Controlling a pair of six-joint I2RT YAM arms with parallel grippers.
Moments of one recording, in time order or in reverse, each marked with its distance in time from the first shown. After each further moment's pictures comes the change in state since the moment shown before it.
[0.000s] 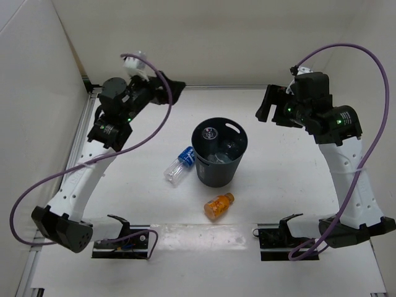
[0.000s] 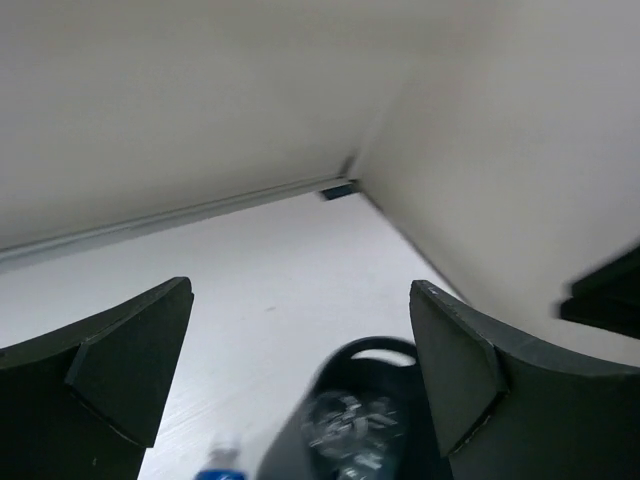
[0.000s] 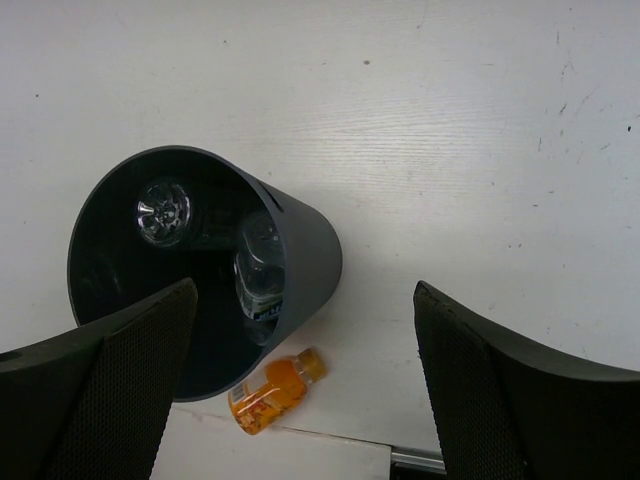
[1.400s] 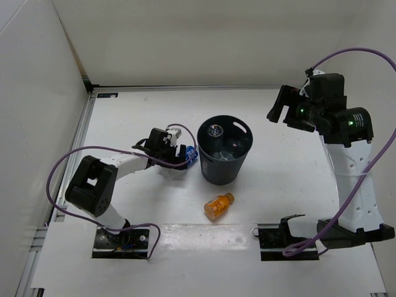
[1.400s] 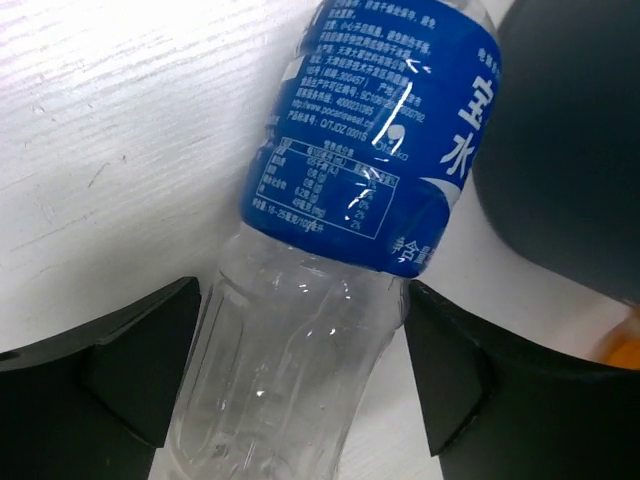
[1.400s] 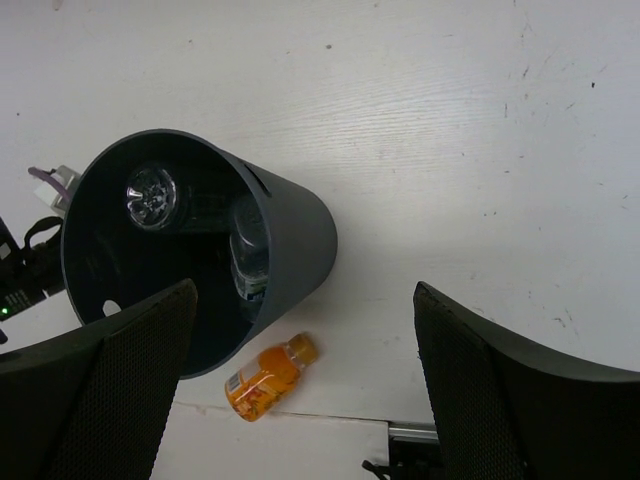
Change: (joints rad) left arm 0.003 0.312 -0.636 -0.072 0.039 0.141; right arm -0.126 -0.014 0.023 -0.077 -0.056 -0.003
